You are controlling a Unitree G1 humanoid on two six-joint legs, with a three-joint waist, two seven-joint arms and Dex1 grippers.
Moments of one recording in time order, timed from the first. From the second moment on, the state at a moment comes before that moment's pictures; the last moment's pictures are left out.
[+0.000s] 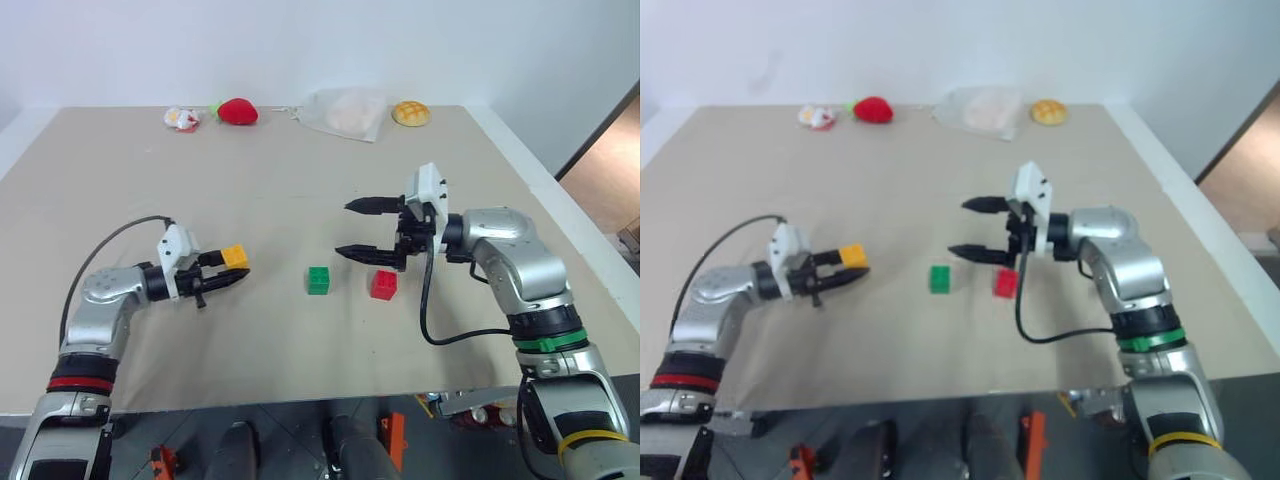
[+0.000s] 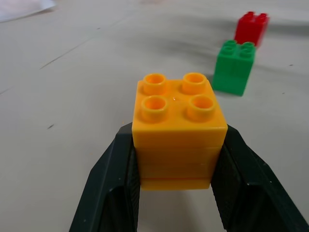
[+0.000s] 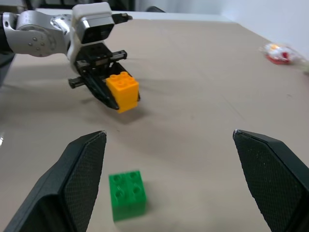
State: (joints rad) left arm -0.49 0.56 0.03 0.39 -0.35 0.00 -1.22; right arm -0.71 -0.63 0.09 0.07 0.41 0.36 1.16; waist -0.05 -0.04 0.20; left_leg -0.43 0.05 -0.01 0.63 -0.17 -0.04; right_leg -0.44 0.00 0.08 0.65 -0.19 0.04
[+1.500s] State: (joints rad) left arm -0.66 0.46 -0.06 0.76 -0.24 -0.24 -1.45; right arm -0.52 -0.80 0.00 -0.13 0.51 0.51 1.18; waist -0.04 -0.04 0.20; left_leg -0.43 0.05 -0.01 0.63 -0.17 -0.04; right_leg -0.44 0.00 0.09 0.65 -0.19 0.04
